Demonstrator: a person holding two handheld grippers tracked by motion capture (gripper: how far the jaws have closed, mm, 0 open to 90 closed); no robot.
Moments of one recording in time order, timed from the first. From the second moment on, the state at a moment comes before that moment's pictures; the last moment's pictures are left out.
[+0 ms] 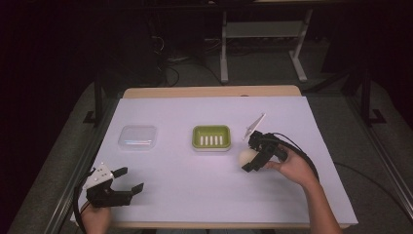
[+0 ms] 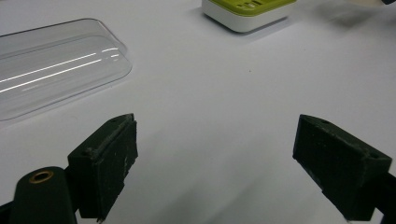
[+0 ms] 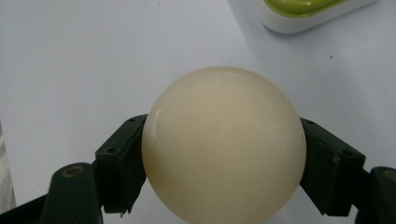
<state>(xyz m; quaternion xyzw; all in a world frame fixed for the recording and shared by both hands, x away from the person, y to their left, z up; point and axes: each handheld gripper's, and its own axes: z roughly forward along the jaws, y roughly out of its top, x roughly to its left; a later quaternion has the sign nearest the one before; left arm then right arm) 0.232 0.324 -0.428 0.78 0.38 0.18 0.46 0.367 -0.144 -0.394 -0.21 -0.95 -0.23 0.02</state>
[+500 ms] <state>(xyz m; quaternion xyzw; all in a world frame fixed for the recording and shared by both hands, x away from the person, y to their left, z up) 0.232 0.325 -0.428 0.78 0.38 0.18 0.46 0.385 -0.130 -0.384 -0.20 -0.95 -0.25 0.02</state>
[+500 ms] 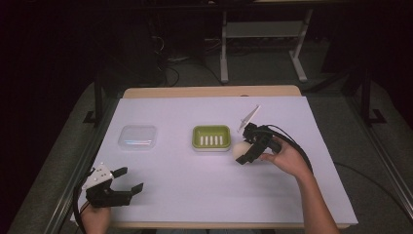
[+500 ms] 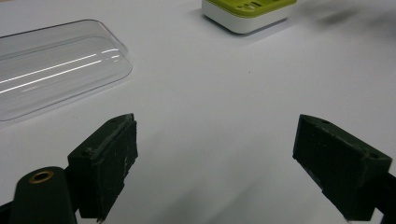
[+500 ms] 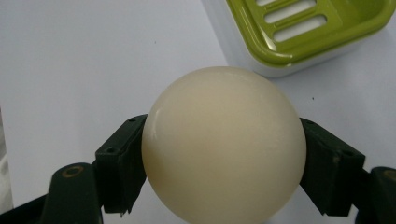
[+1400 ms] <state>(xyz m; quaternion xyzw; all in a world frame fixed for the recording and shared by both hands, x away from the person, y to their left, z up) 0.231 0.326 -0.427 0.78 0.38 0.18 0.46 0.413 -0.098 -0.363 -0.18 -0.95 -0.25 0.02</state>
